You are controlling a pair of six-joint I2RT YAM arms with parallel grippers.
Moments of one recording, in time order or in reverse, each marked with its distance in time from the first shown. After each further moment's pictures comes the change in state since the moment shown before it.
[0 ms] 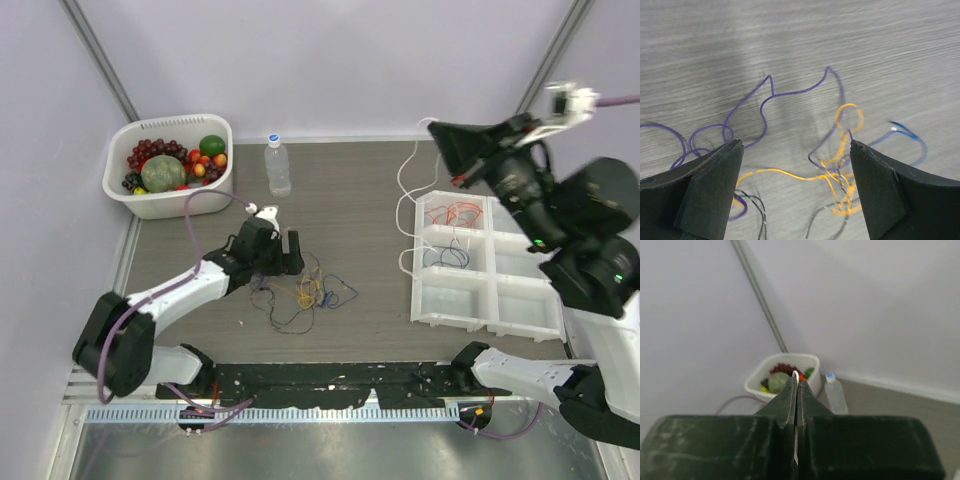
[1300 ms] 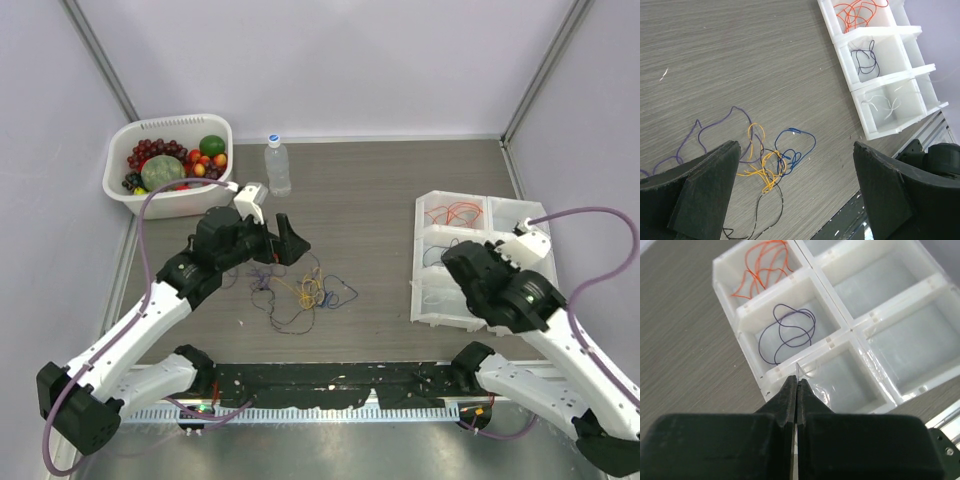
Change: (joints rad) left arm 0.000 -0.401 0.138 -0.119 0.220 0.024; right arm 0.000 -0.301 -0.800 -0.782 0.833 0.815
